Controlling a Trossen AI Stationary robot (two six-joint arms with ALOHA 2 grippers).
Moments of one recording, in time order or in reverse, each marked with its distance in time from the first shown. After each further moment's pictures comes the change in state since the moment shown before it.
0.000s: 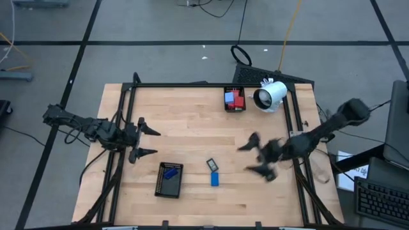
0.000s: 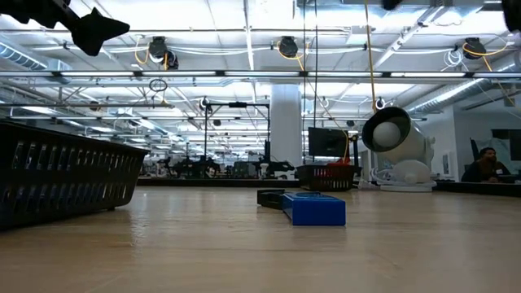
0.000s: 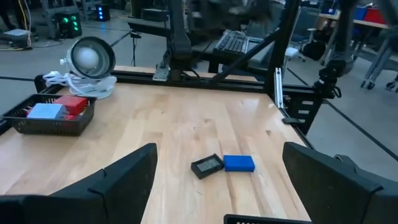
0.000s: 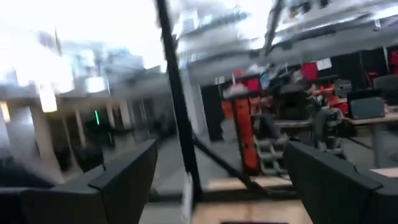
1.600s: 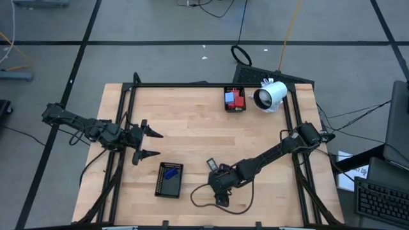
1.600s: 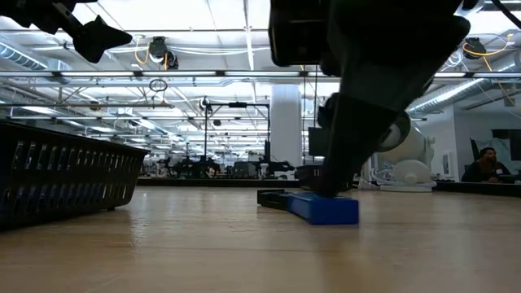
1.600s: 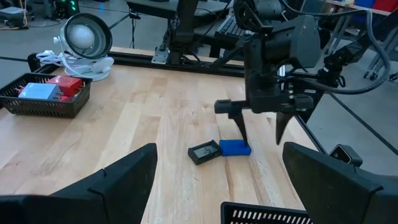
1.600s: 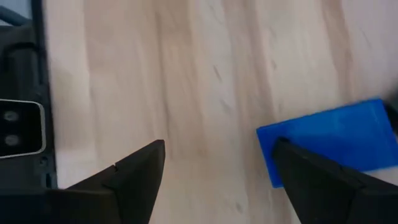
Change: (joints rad) left arm 0.001 0.056 0.000 0.000 0.007 -0.046; right arm -0.041 0.786 0.905 -1.569 -0.285 0.532
